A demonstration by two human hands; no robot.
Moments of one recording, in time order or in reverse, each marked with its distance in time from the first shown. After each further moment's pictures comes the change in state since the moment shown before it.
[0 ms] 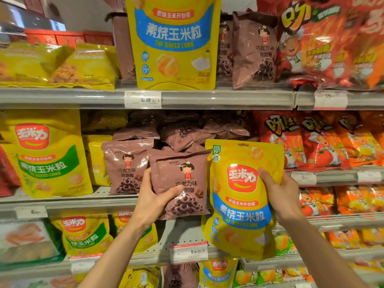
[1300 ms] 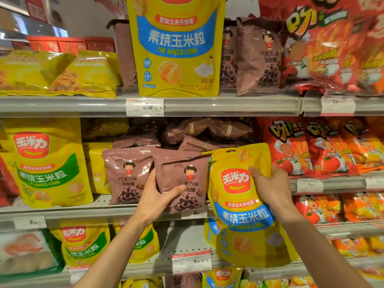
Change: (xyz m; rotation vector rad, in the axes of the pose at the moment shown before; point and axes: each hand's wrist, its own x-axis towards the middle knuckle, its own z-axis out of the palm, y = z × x) left_hand 0.038 -0.009 -0.008 0.193 -0.046 0.013; right_hand 0.025 -0.016 0.037 -0.307 0.017 -0.023
